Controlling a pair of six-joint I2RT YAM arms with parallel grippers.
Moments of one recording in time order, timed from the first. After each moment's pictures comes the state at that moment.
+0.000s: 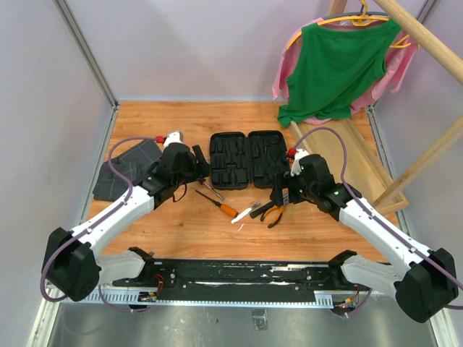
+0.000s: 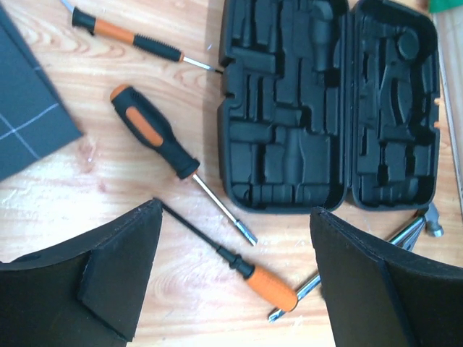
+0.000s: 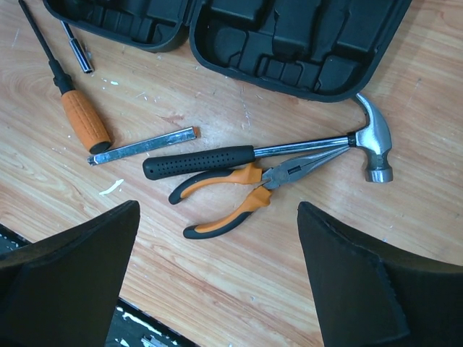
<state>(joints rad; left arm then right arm) -0.53 1.20 0.84 -0.25 -0.29 -0.68 0.53 1.05 0.75 -0.45 -0.09 0.24</state>
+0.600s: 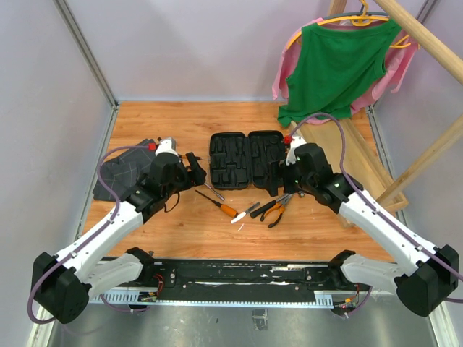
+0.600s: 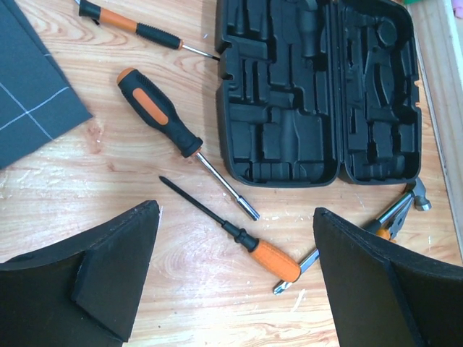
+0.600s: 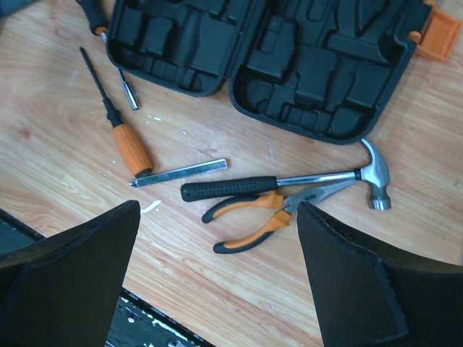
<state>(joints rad) -0.53 0.99 0.73 -0.30 -0.25 -0.66 0.61 1.08 0.92 -0.53 -0.01 0.28</state>
